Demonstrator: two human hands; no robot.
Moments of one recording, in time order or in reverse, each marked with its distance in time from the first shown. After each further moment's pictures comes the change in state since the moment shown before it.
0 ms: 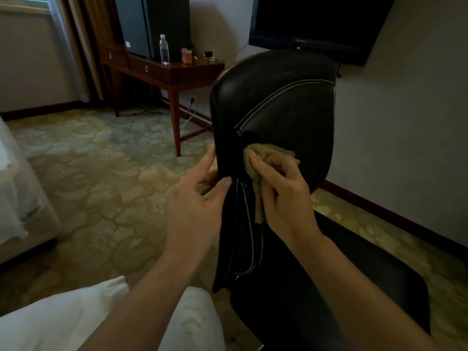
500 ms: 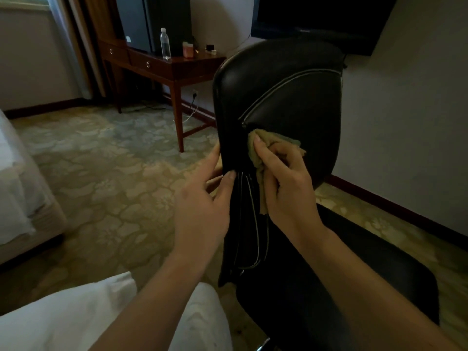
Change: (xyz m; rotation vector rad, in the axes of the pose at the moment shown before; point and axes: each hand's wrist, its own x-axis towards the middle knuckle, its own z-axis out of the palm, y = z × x) left_hand -0.004 -0.004 0.005 0.018 -0.035 0.018; right_hand 0.001 0.000 0.008 -0.043 -0.002 -0.049
